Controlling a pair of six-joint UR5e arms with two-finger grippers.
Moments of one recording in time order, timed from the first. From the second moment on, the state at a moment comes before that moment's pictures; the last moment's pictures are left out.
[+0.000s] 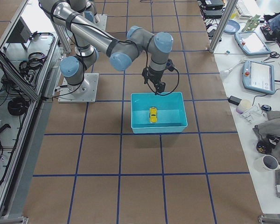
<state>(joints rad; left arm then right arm) -1.53 -1.51 -1.56 -1.49 1.51 0.08 1.05 -1.52 1.68 -1.69 -1.65 -0.97</state>
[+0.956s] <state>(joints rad) -1.52 -1.50 -1.56 -1.49 1.51 0.08 1.52 -1.61 1.66 -1.62 -1.57 0.07</state>
